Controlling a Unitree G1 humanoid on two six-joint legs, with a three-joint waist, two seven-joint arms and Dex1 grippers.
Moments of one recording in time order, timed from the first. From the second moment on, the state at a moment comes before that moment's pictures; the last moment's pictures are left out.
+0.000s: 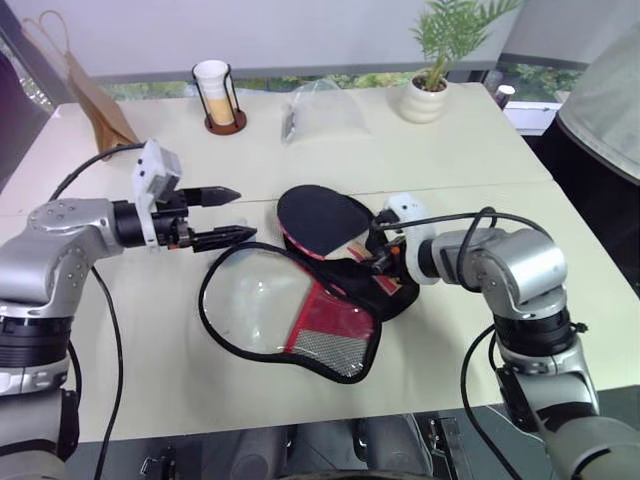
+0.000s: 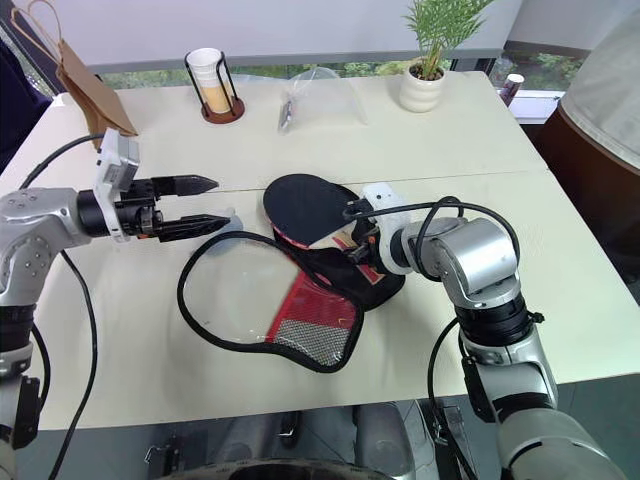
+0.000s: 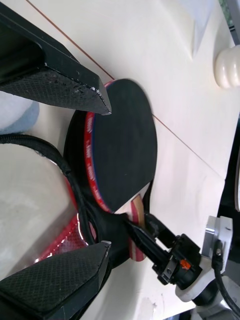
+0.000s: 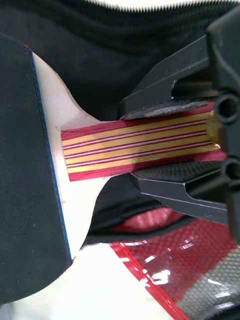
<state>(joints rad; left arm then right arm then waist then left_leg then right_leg) -0.53 0.84 0.11 -0.08 -0.62 0.64 -1.13 -0.70 -0.44 0.11 -0.35 0.34 1.61 0.48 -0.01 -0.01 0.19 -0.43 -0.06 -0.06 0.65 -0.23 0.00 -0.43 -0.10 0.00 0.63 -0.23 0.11</state>
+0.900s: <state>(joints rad) -0.52 0.84 0.11 -0.08 -0.62 0.64 -1.13 -0.63 -0.53 0.12 -0.41 0.53 1.61 0.32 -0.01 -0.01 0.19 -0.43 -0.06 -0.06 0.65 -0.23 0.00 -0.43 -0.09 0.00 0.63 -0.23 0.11</state>
